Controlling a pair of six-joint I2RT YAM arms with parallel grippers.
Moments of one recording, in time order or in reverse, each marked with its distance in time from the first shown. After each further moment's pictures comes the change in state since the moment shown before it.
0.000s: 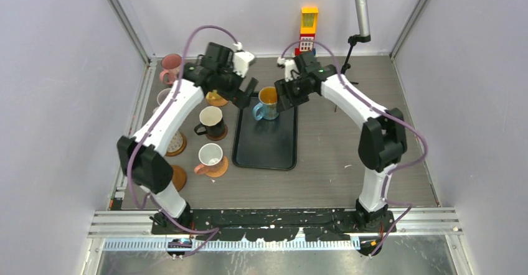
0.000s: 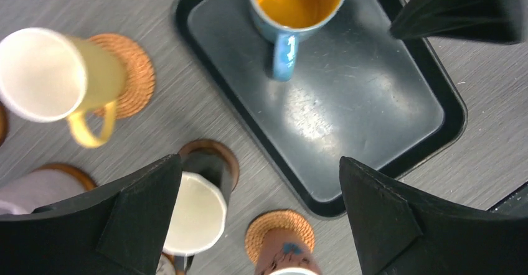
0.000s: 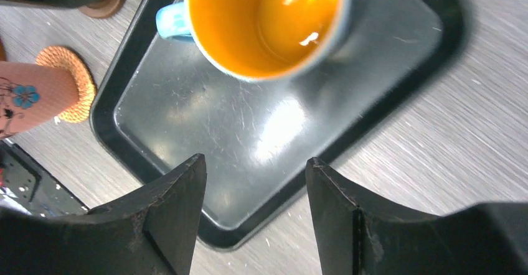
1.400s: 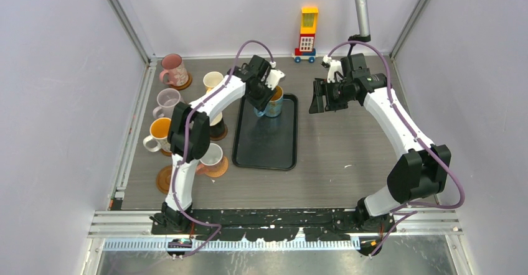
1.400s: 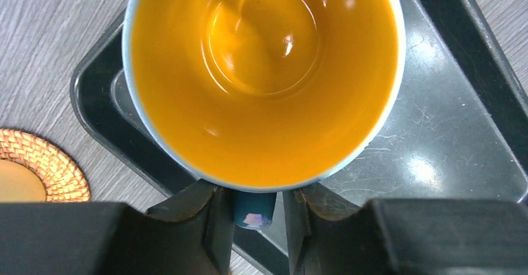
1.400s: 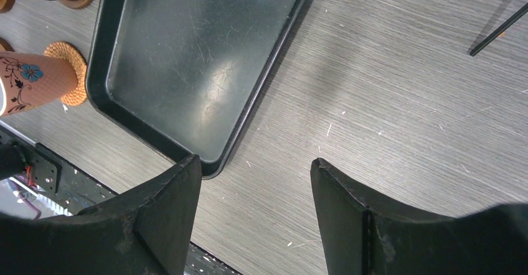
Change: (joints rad) left arm -0.151 0.531 0.216 0.087 -0.068 0.034; right arm -0.254 -0.414 -0.269 -0.104 -0.033 0.031
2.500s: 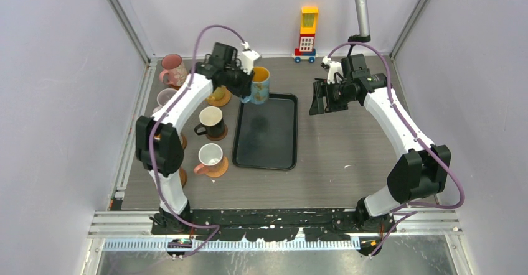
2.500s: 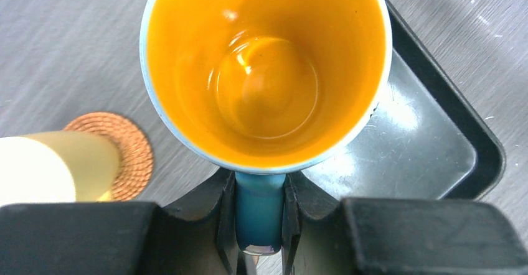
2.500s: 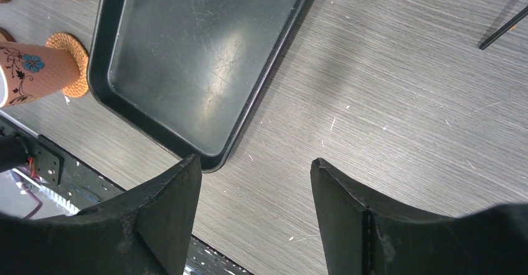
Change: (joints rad) left arm 0.142 -0.280 -0.206 0.142 0.192 0.048; right arm -0.004 0.000 0.000 -0.022 -0.012 -0.012
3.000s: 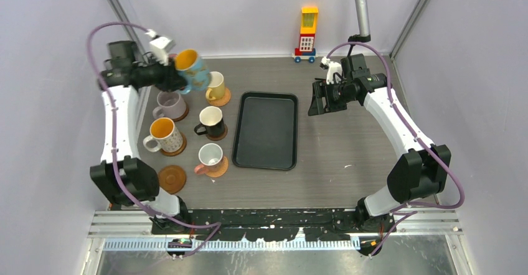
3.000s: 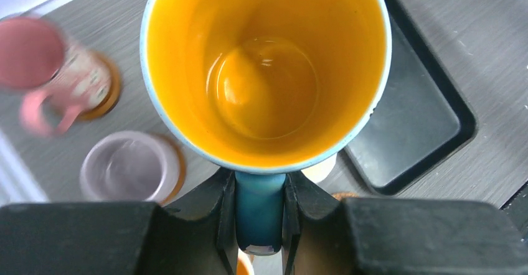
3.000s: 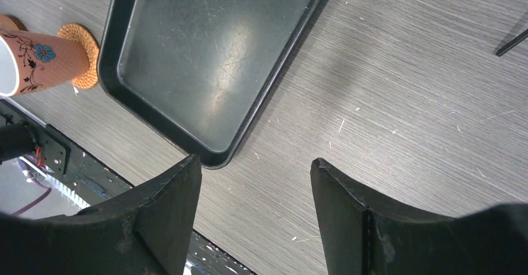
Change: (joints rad) left arm 0.549 -0.341 -0.052 -0.187 0.436 0.139; right arm 0.000 0.001 0.000 -0.001 -0.039 -0.016
